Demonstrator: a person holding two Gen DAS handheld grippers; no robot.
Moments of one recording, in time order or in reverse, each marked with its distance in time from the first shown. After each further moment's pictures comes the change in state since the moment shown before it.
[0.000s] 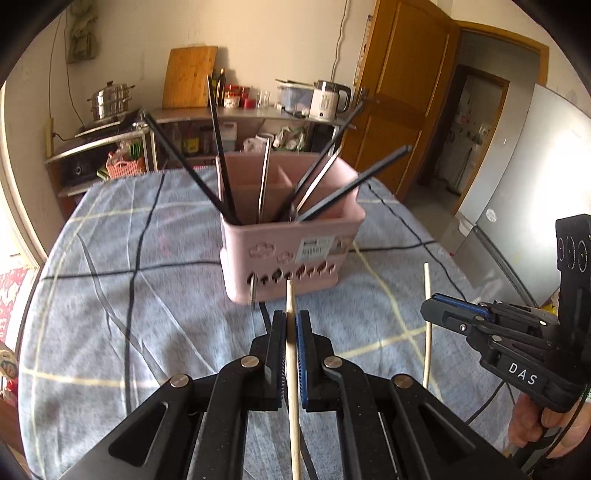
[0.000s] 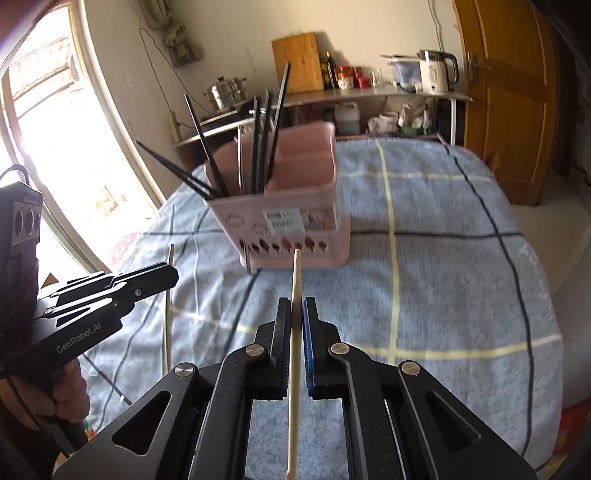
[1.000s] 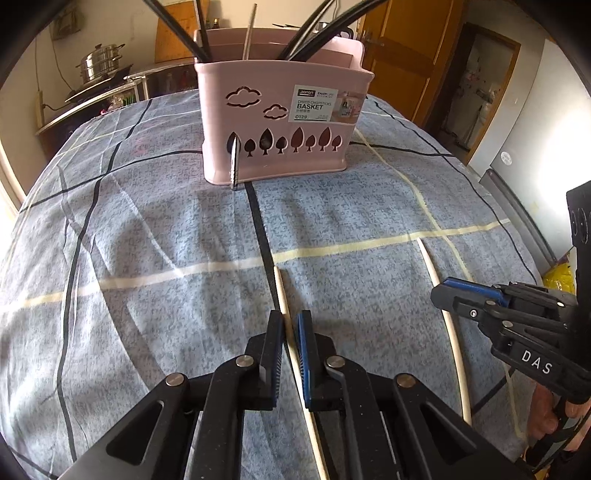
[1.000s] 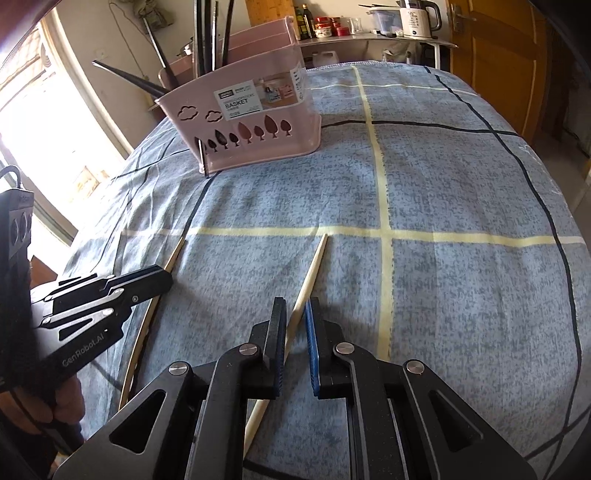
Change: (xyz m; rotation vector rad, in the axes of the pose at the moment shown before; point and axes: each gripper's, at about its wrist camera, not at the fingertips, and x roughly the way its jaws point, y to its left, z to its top) left arm 0.065 -0.012 -0.088 0.023 0.209 0.034; right arm 0.050 -0.025 -0.078 0.070 0.191 -0.053
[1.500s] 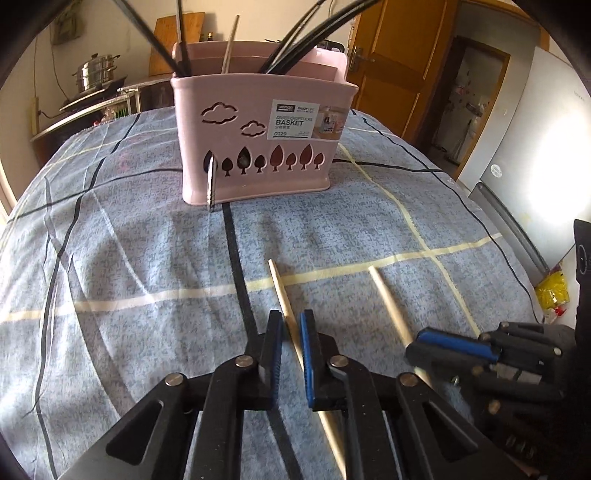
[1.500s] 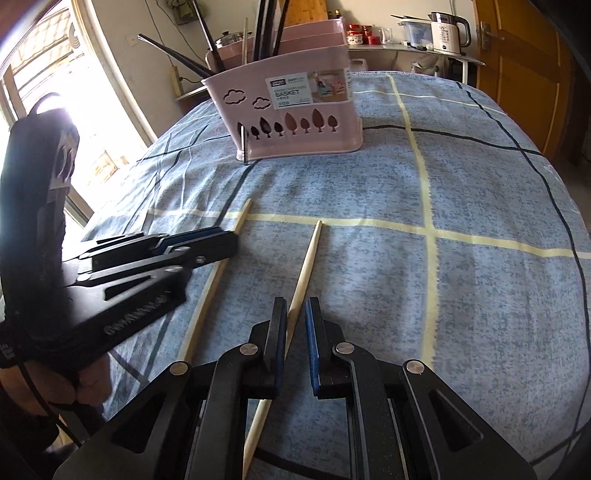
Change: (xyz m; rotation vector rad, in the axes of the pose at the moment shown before) left arm 0.008 -0.009 0.002 -0.008 -0.081 -0.052; right arm -0.003 0.020 -0.016 -0.094 -0.024 0.043
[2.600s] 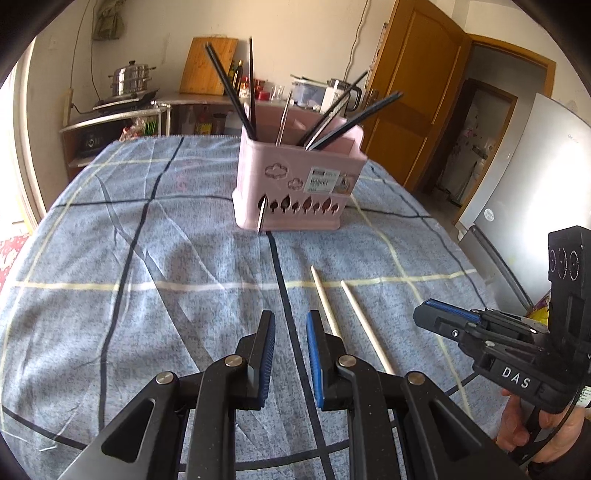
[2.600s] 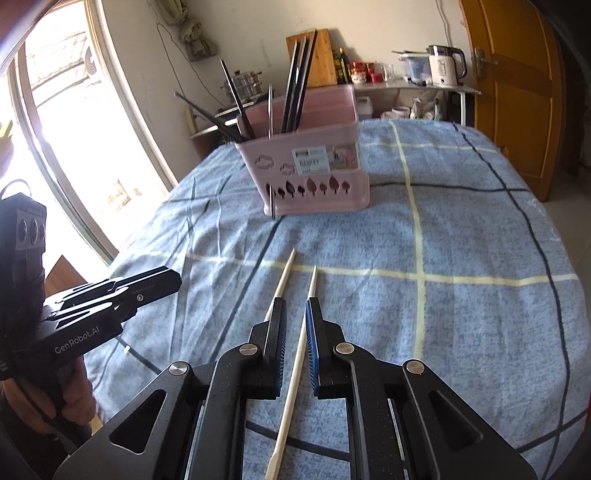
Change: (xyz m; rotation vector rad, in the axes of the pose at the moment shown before) left arm -0.084 0.028 -0.018 -0.097 -0.123 0.003; right arm -0.042 0.017 0.007 0.004 -0.138 0.046
